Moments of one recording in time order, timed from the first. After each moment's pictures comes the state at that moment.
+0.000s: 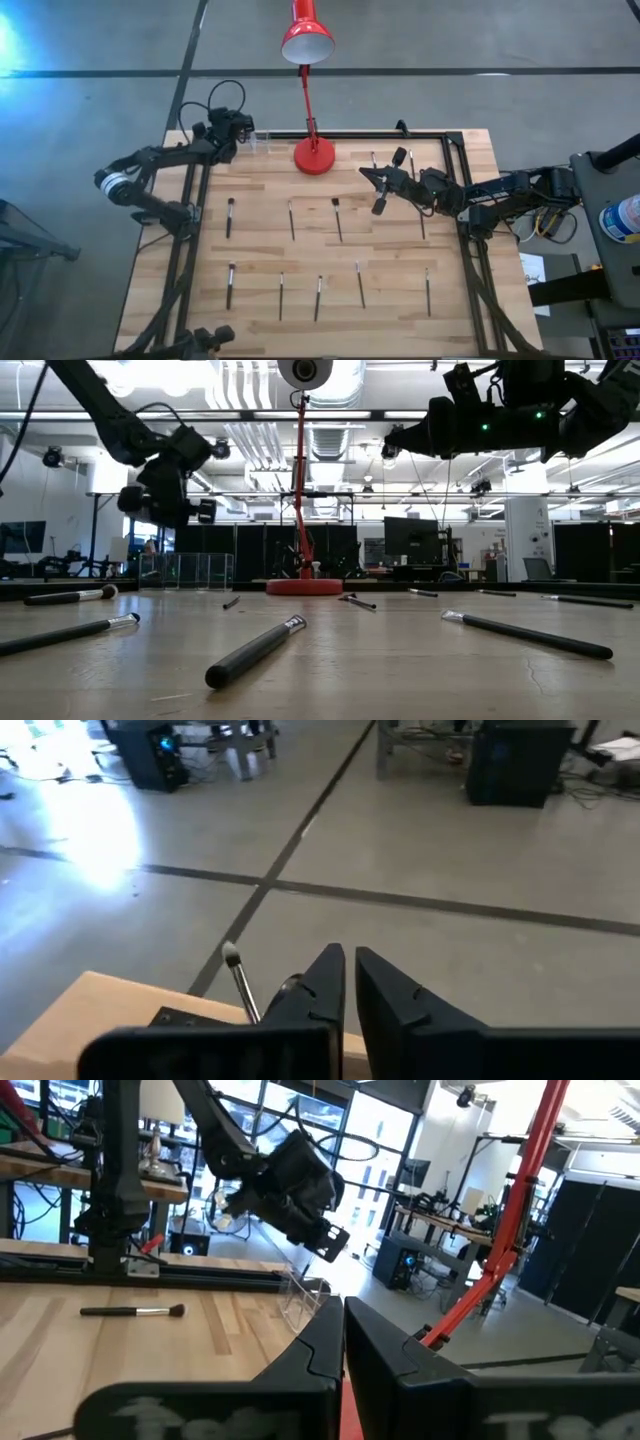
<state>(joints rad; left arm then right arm) 0.89 1.38 0.67 0.19 -0.89 -0.42 -0.18 1.28 0.38 1.00 0.23 -0.24</state>
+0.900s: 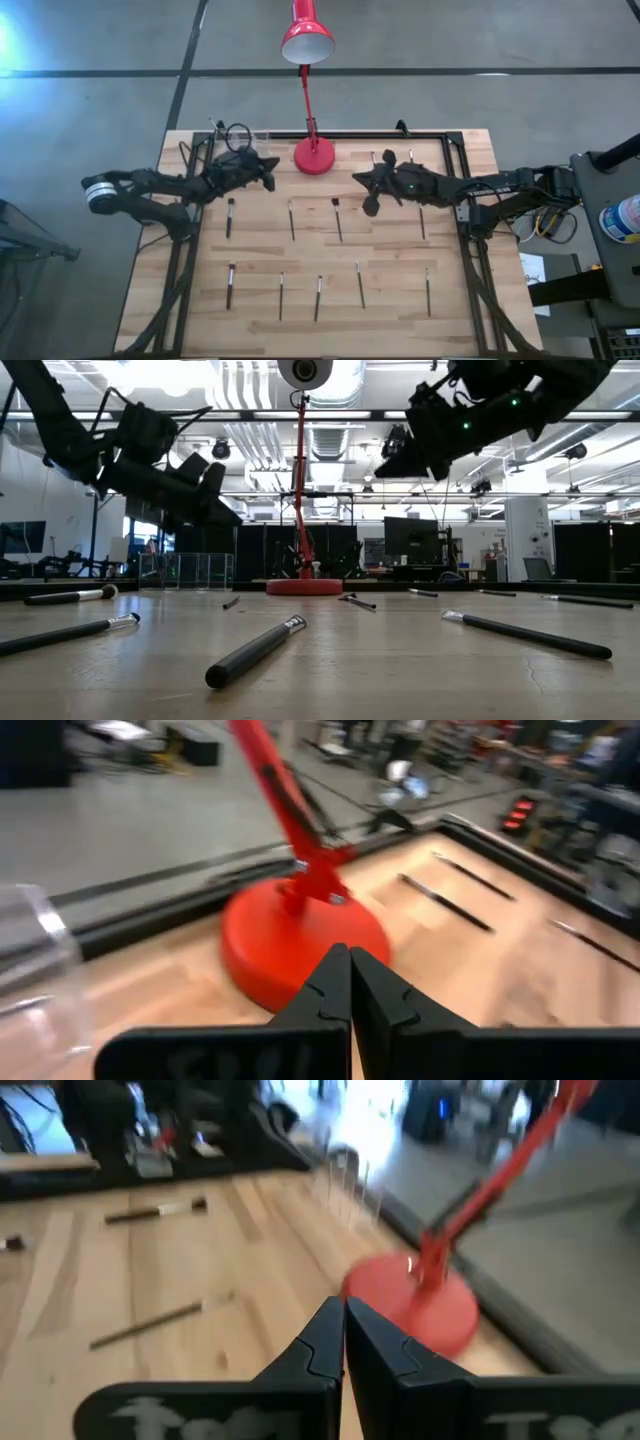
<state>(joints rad) 0.55 1.26 0.27 0.80 -0.07 -0.30 -0.18 1.28 0.60 0.36 0.25 0.05</state>
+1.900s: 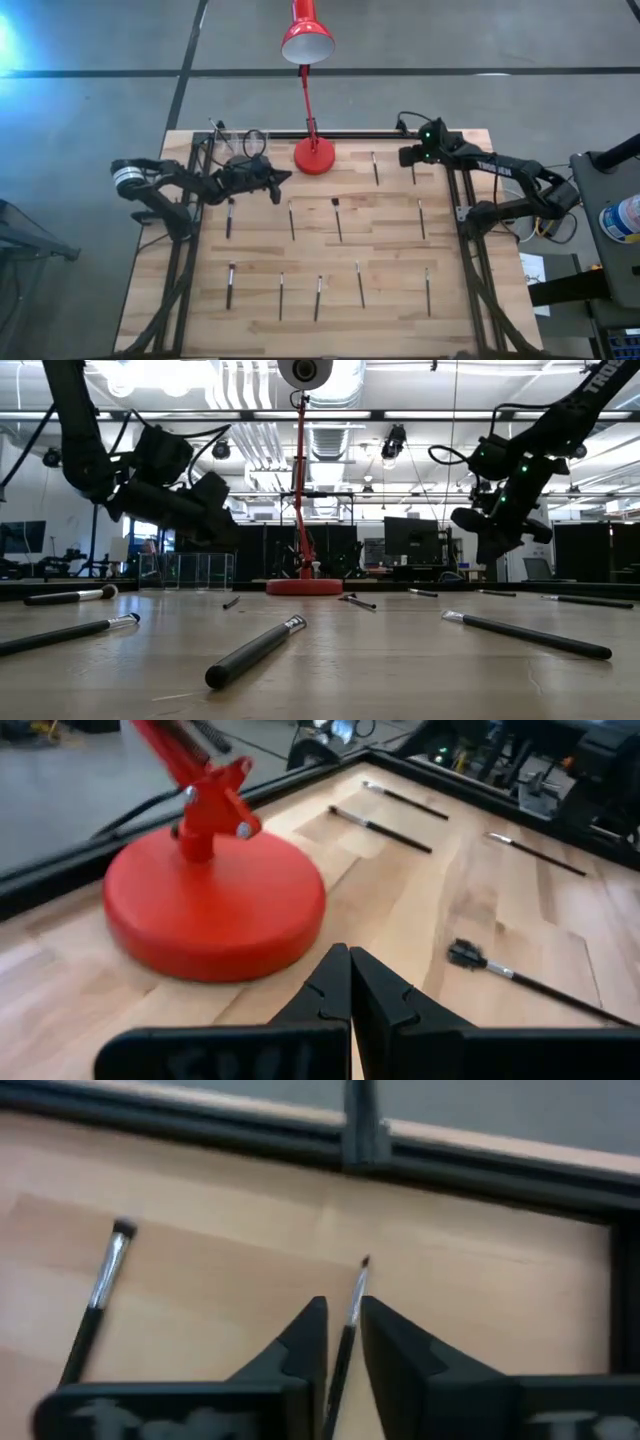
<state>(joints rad) 0.53 1.51 0.30 0.95 0.12 -0.19 -0.95 1.28 0.57 -0.17 0.14 0.36</state>
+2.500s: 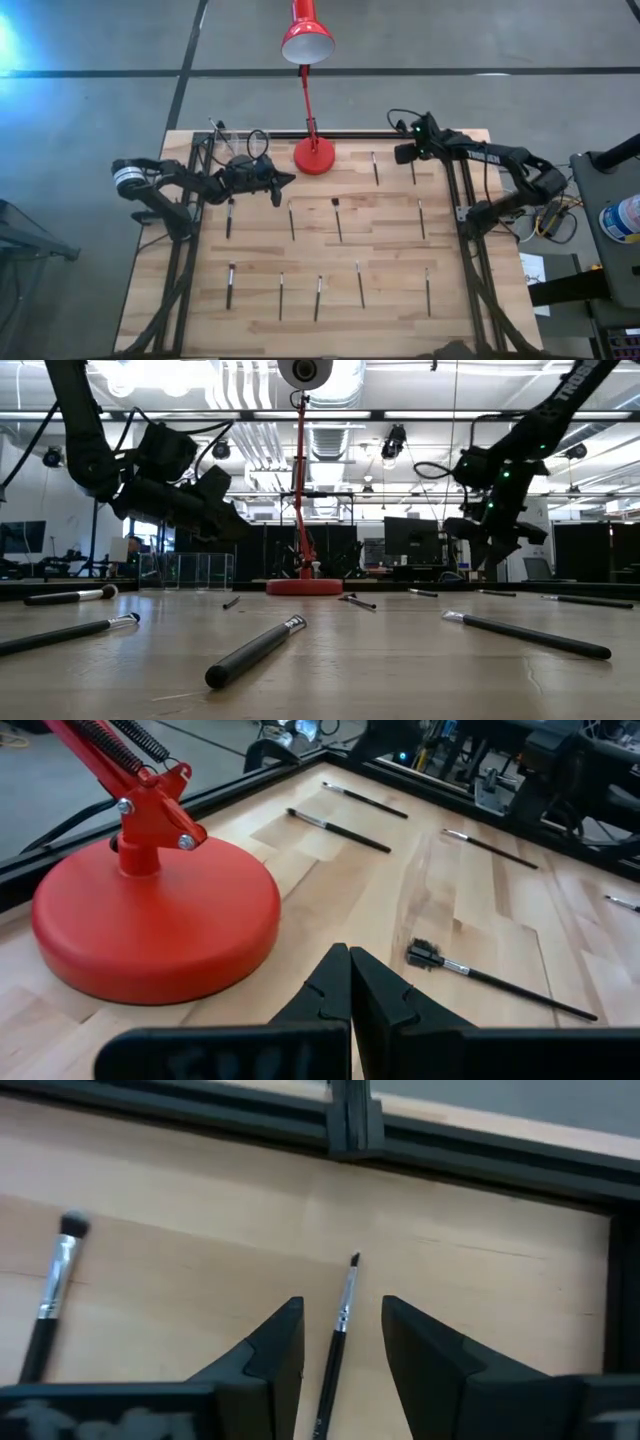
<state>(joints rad) 0.51 1.51 0.32 0.94 0.19 -0.18 -0.95 1.43 0.70 -0.31 0.18 0.38</state>
